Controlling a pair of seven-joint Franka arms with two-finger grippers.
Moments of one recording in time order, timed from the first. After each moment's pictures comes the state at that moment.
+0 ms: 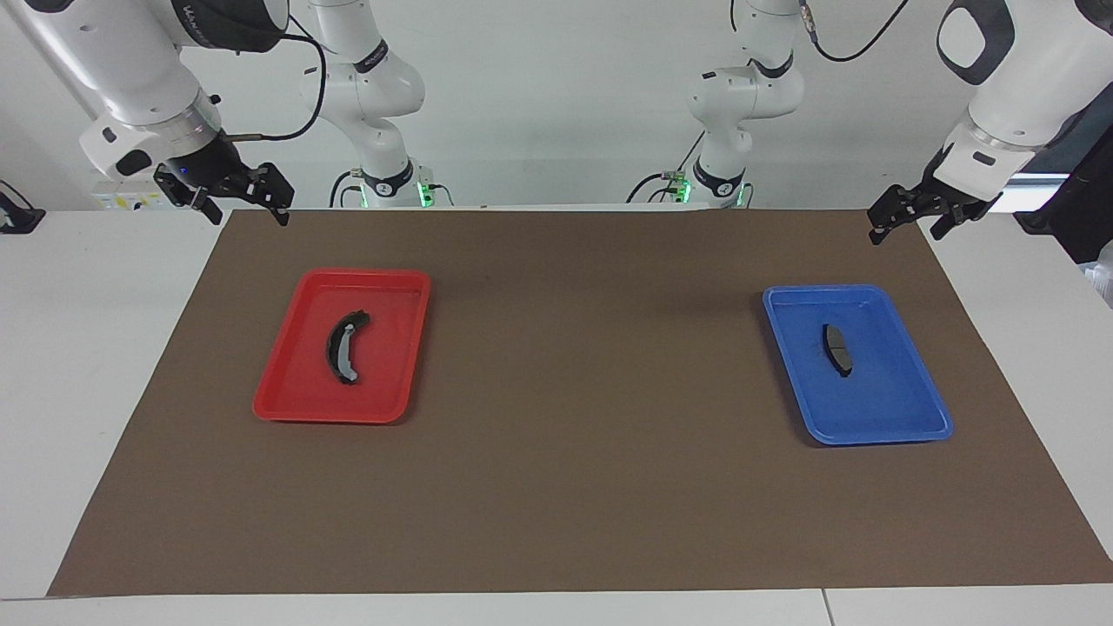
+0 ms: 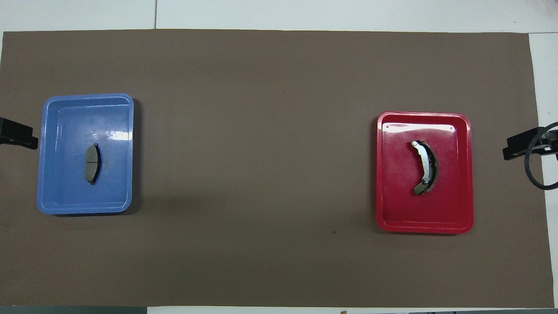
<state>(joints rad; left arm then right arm) 0.02 -0.02 0.01 -1.62 0.04 1.52 0.06 0.05 -0.05 -0.11 -1.63 -0.02 1.44 -0.02</state>
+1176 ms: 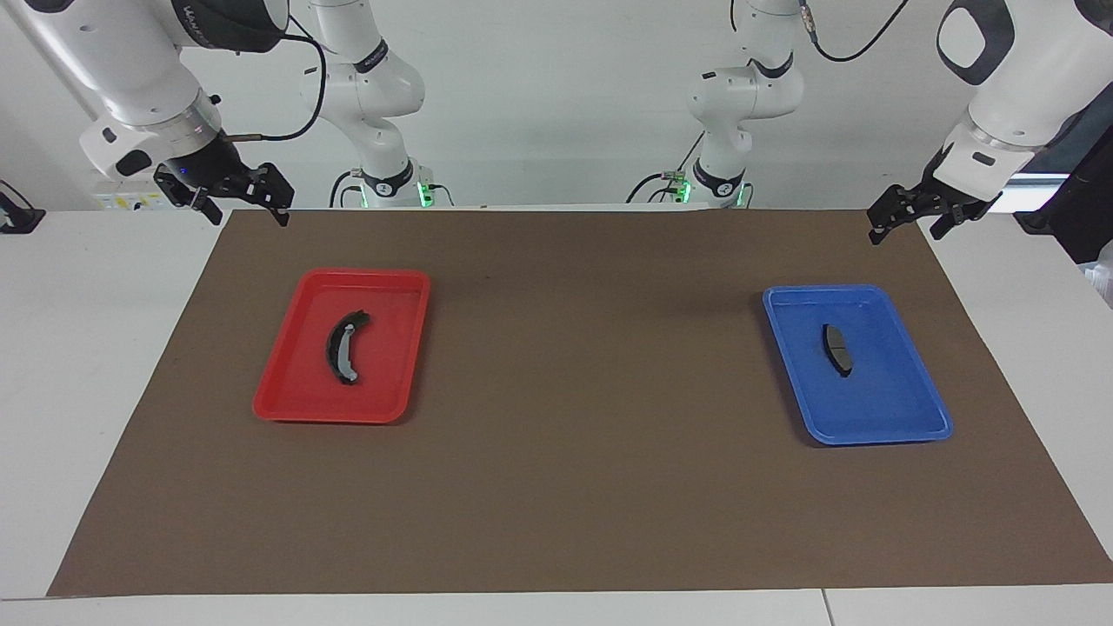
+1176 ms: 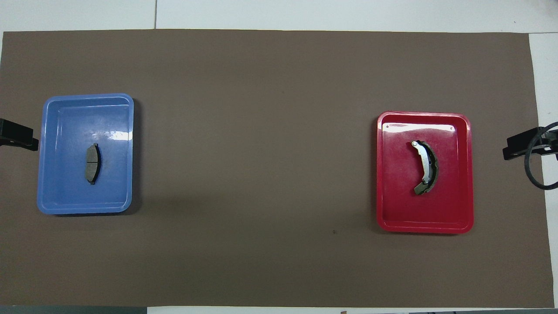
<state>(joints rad) 0.02 -0.02 0.01 -1.62 0.04 1.51 0.06 0.05 -0.05 -0.11 -1.63 -0.02 1.44 -0.02</state>
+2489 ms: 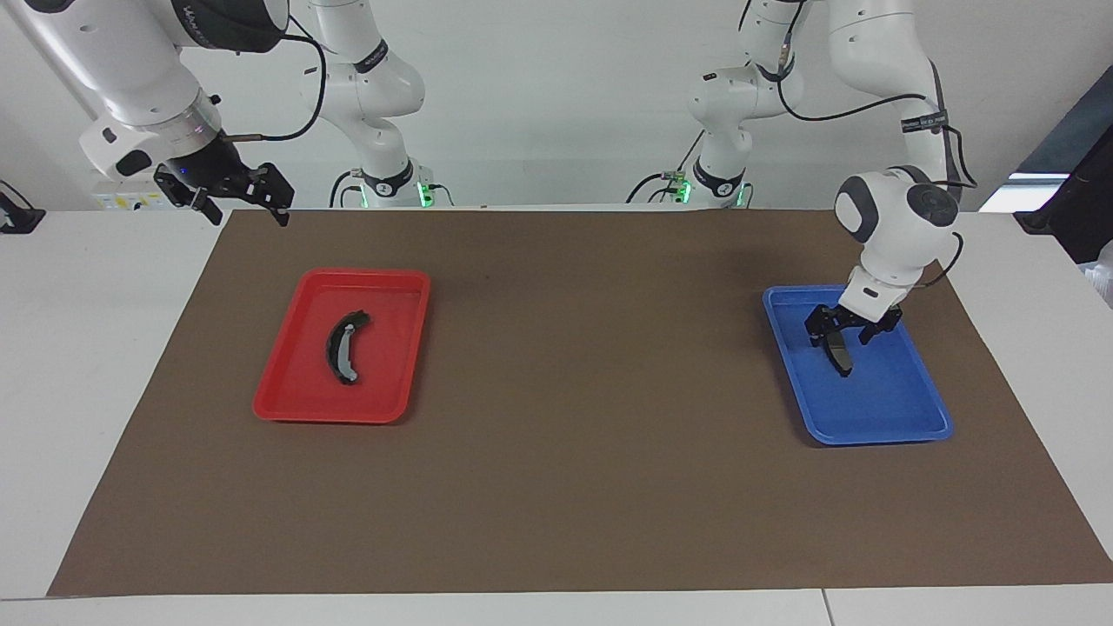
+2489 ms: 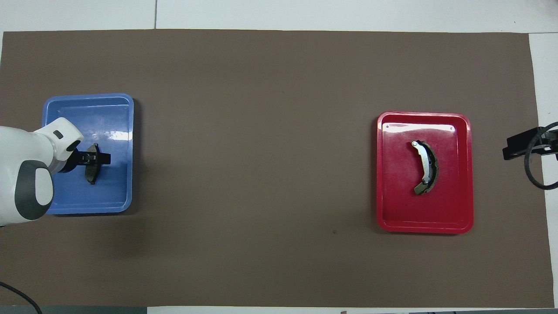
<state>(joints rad) 0.08 0.12 0.02 -2.27 0.04 2.45 0.14 0.05 -0.05 -0.11 -1.63 -0.02 1.44 -0.02</state>
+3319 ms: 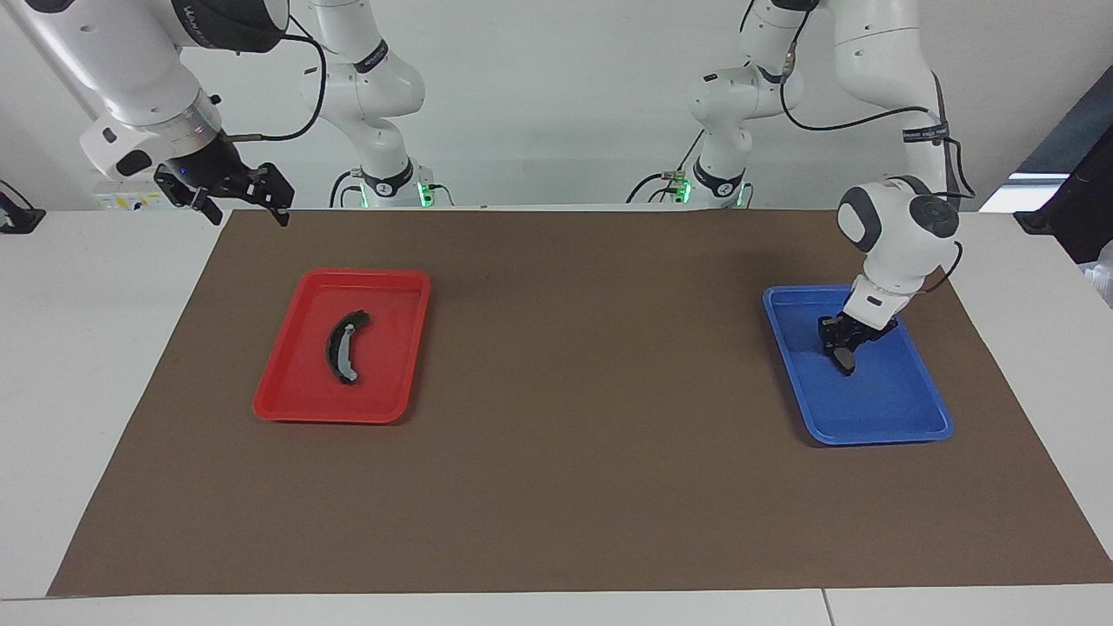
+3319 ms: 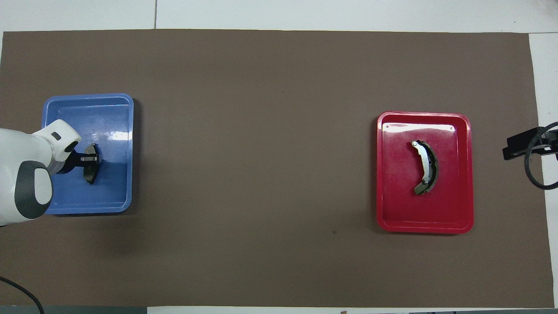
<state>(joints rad) 0.11 0.12 0.01 -2.26 0.04 2.42 0.14 0.05 -0.05 -0.11 -1.63 -0.02 1.44 -0.02</state>
